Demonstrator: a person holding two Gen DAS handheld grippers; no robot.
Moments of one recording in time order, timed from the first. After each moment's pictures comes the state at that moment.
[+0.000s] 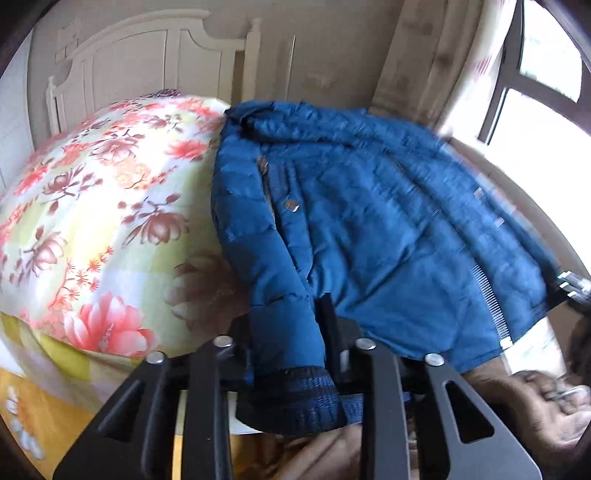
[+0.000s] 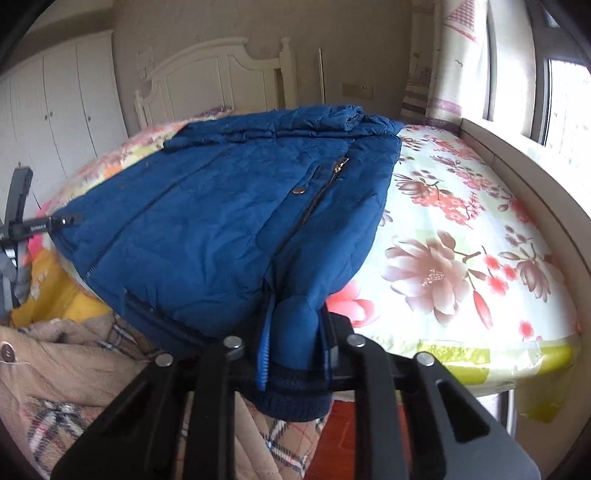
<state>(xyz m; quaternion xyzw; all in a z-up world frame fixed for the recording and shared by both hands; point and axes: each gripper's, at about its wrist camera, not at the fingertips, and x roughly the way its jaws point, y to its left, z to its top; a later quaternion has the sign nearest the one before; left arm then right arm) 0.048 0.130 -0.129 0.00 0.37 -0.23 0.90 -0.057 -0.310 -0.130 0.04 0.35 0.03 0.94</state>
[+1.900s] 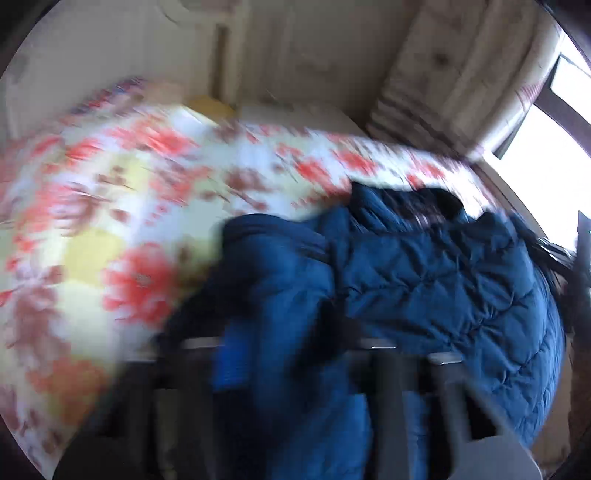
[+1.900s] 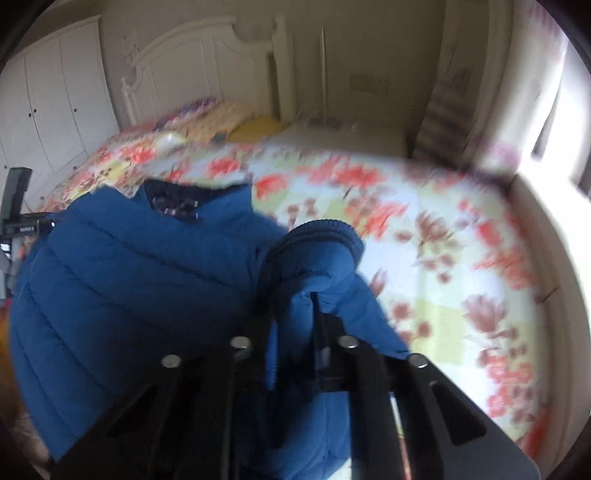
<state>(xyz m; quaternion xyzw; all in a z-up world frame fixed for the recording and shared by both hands) 0.303 0.104 -0.084 0.00 0.42 -0.25 0.87 0.207 -0.367 -0.069 -0.01 0.37 0.04 0.93</state>
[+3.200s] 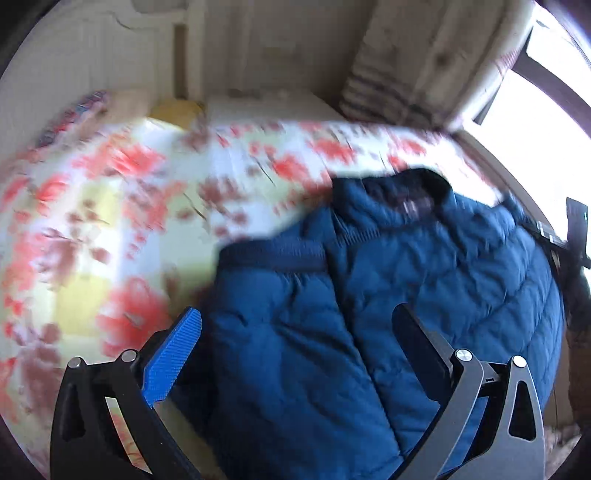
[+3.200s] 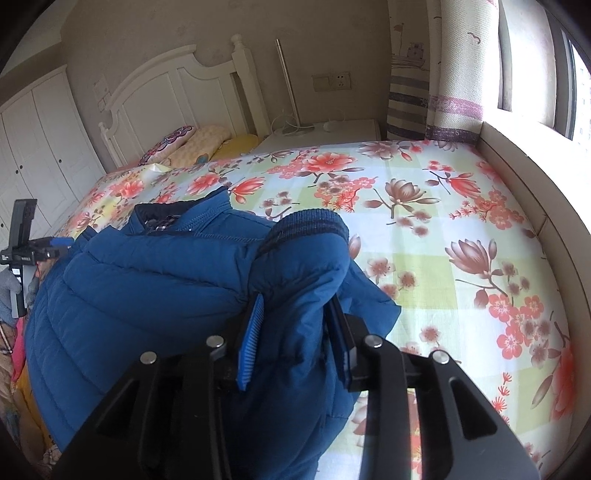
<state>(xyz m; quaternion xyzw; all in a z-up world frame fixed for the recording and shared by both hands) 0.335 0.079 -0.087 0.08 0.46 -0.32 0.83 0.191 -0.401 -0.098 0.10 0.38 0.02 0.92</state>
